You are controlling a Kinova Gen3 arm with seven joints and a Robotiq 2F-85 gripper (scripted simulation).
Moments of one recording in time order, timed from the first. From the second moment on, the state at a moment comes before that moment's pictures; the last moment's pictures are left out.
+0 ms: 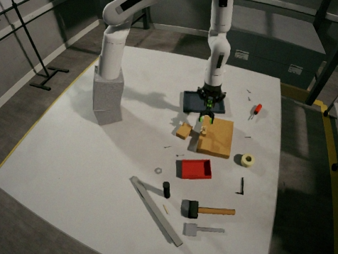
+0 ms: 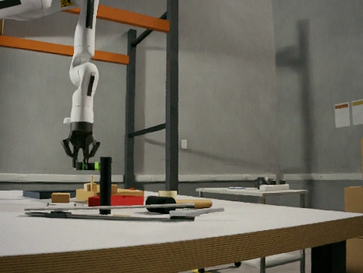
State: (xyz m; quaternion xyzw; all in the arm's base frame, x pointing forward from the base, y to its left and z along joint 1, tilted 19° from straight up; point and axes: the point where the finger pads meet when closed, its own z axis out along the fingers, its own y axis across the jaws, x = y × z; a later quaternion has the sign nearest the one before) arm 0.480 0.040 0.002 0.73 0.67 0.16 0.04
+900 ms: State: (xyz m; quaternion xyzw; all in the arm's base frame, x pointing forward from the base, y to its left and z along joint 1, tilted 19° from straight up) arm 0.481 0.041 -0.001 0.73 0.67 0.16 0.04
